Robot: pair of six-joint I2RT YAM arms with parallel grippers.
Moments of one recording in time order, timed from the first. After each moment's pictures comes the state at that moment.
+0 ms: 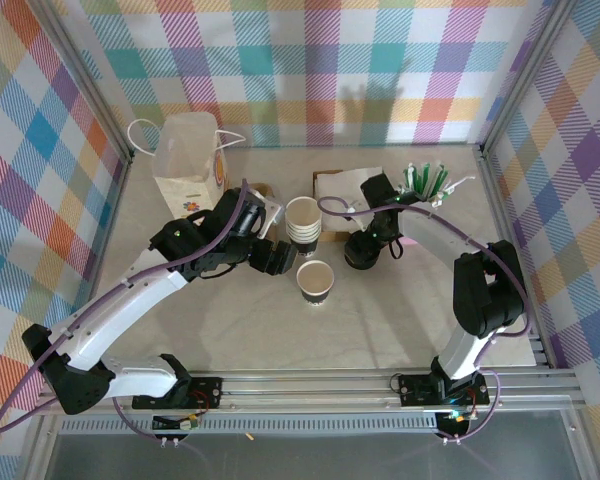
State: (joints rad) left arm -0.77 1.26 1.38 -0.97 -0.05 -0.23; right arm 0.42 1.71 1.27 -0.81 -0.06 -0.32
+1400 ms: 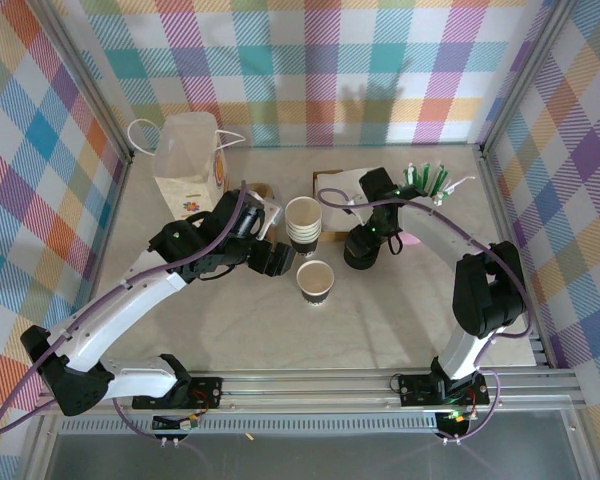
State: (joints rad) left arm -0.77 1.25 1.36 -0.97 -0.05 -0.23; right arm 0.43 1.71 1.35 -0.89 -0.05 -0.24
